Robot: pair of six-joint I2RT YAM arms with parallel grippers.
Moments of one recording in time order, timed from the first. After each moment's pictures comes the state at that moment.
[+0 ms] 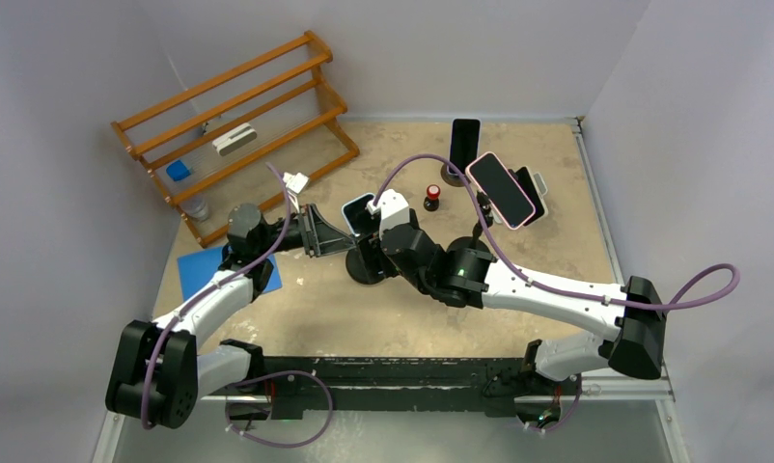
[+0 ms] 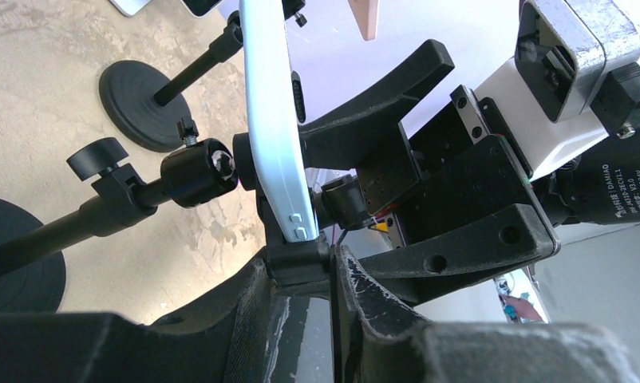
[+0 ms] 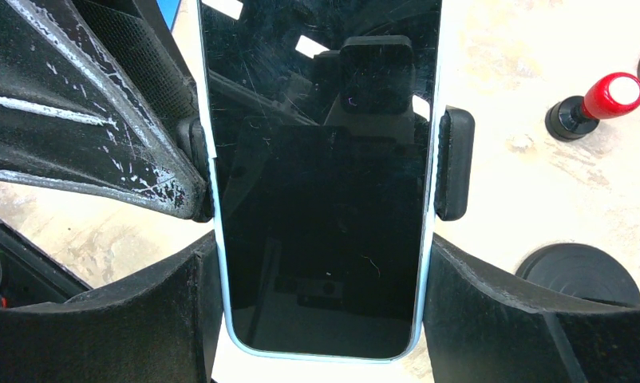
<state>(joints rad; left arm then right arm) -0.23 1.14 0.48 0.72 1.08 -1.05 1.16 1.35 1.11 -0.34 0.48 0.35</state>
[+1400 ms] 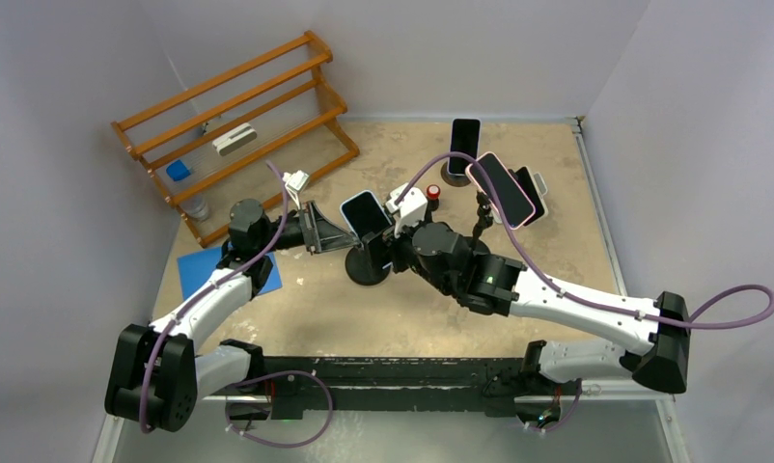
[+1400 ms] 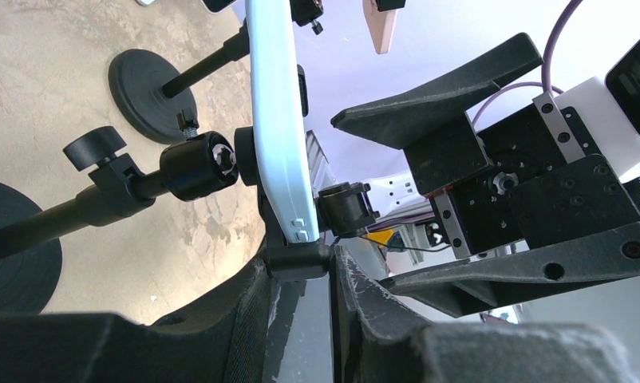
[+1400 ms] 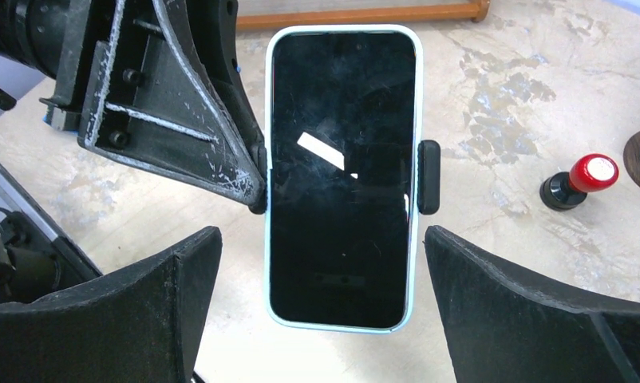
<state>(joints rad) -0.23 1.13 0.51 0.59 1.04 -1.06 1.15 1.20 1.03 -0.17 0.42 0.23</state>
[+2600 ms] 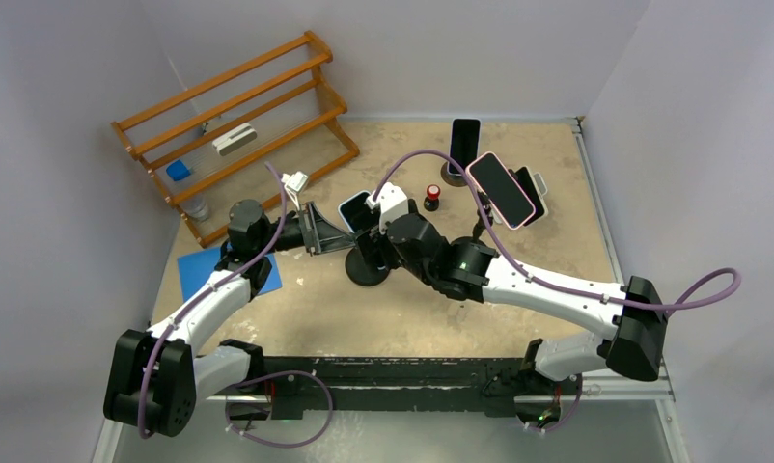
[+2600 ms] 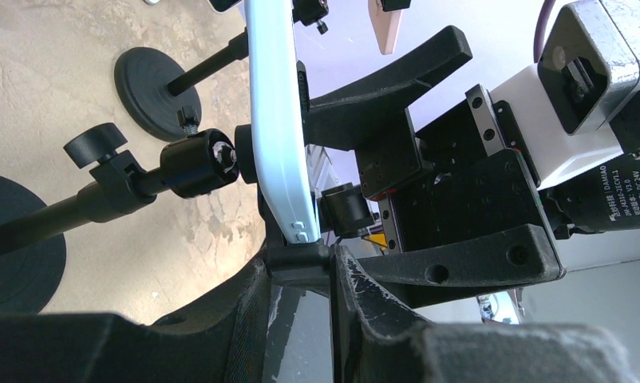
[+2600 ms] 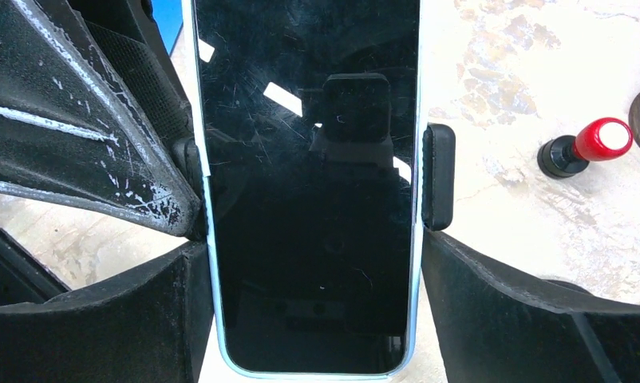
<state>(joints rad) -0.23 1.10 0.51 0.54 1.03 -1.04 1.10 1.35 1.09 -0.26 0.40 0.24</state>
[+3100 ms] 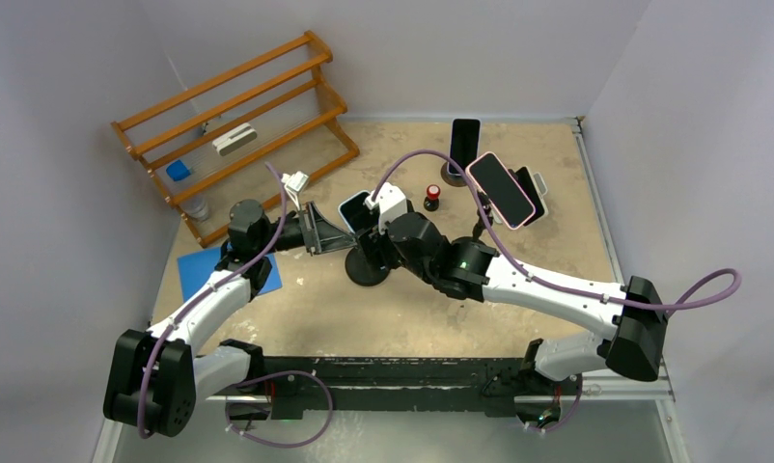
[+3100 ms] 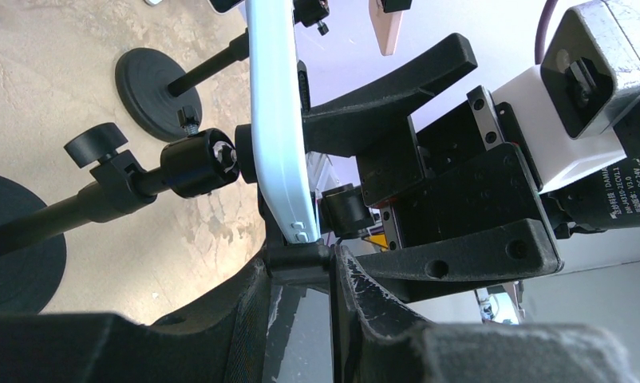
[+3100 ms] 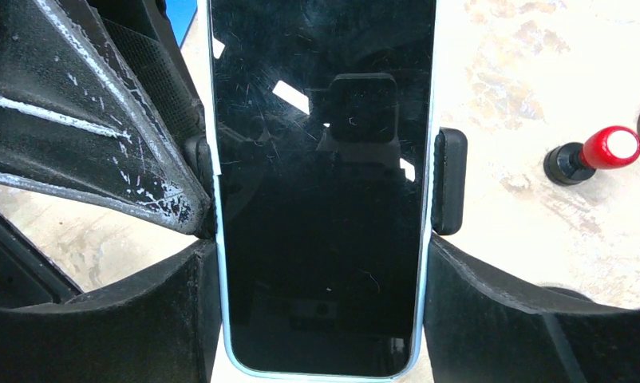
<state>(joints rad) -0.24 1.10 0.51 0.54 1.03 -1.04 1.09 1.35 1.09 -0.26 0.36 0.22</state>
